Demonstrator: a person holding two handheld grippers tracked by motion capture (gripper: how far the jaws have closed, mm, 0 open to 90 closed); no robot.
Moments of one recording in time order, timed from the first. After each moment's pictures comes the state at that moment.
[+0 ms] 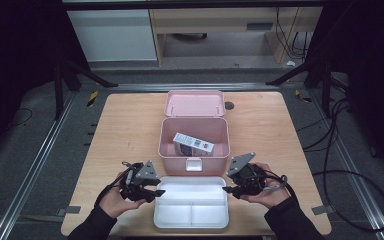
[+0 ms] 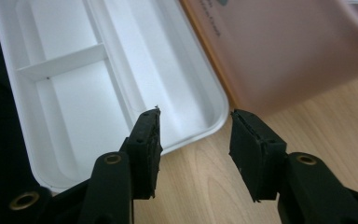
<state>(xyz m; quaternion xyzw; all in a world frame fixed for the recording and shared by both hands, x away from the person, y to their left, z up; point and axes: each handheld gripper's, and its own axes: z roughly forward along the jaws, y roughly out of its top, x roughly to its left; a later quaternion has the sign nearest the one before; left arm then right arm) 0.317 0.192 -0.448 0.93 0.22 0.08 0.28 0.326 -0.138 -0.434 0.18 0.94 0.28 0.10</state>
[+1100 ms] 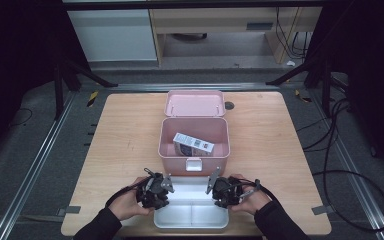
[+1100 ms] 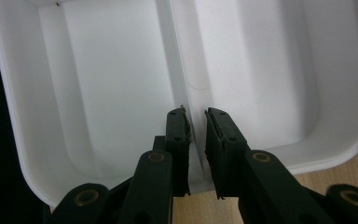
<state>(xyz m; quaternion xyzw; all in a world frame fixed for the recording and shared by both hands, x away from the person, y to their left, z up) 0.320 0.157 -0.482 0.98 0.15 0.03 0.15 0.326 -0.089 -0.486 0.10 0.98 0.15 0.02</state>
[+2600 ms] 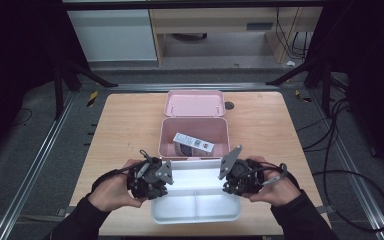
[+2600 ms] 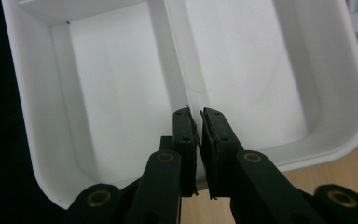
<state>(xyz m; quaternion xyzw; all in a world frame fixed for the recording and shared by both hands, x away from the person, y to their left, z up) 0.306 0.146 -0.344 0.98 0.07 0.06 0.16 0.309 -0.116 -0.357 0.09 0.97 0.20 0.04</state>
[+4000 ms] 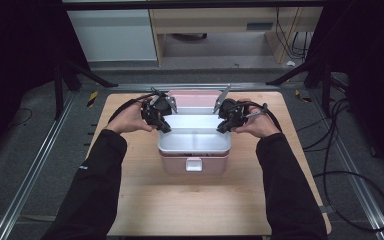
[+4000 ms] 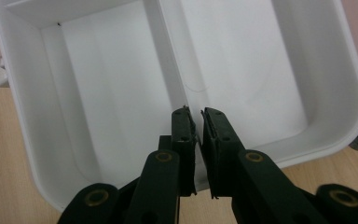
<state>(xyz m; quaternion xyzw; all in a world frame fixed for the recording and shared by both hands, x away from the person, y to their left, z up) 0.498 0.144 -0.352 0.99 0.08 0.05 0.14 0.488 -0.111 -0.364 0.12 0.97 0.20 0.08</state>
